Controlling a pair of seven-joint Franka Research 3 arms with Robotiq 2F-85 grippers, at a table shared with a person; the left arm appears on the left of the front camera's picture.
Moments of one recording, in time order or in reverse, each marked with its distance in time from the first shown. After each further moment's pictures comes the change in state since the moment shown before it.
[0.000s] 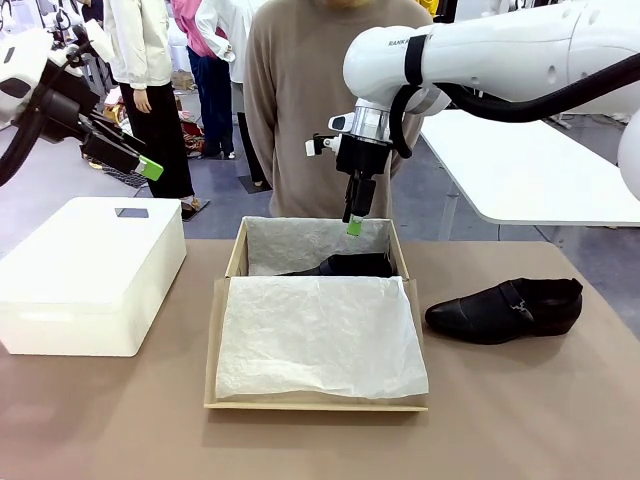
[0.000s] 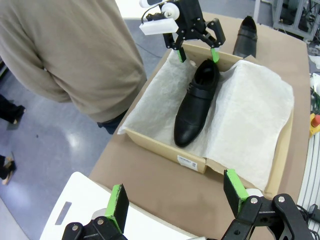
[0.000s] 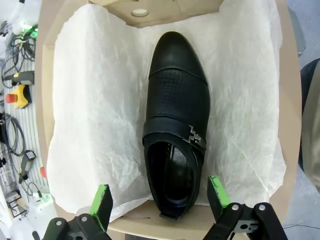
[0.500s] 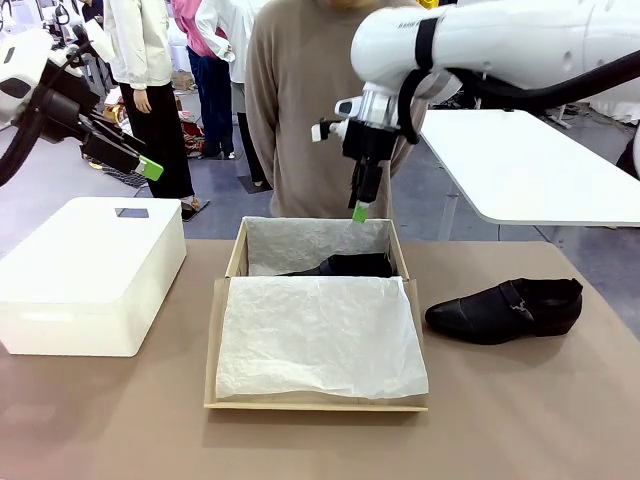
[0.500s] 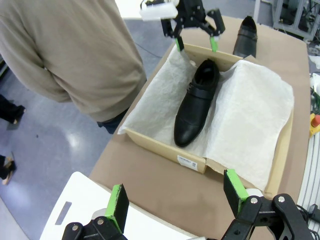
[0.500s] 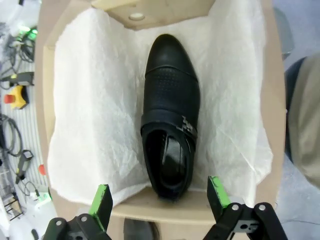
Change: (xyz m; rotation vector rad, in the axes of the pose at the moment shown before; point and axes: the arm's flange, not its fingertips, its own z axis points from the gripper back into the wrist) left arm 0.000 0.000 0.000 0.000 0.000 0.000; right arm -0.009 0.012 0.040 -0.058 -0.015 -0.001
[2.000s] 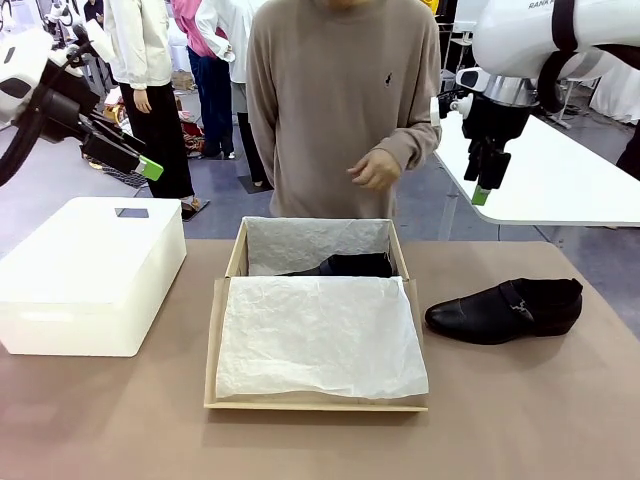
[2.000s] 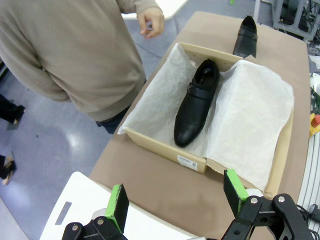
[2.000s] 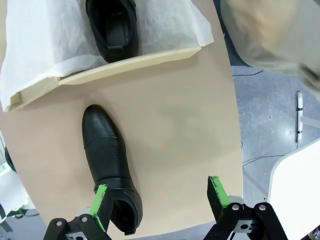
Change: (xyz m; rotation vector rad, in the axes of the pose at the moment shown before) left arm 0.000 0.000 0.000 0.000 0.001 0.000; right arm -0.175 0.050 0.073 -0.321 0.102 -0.110
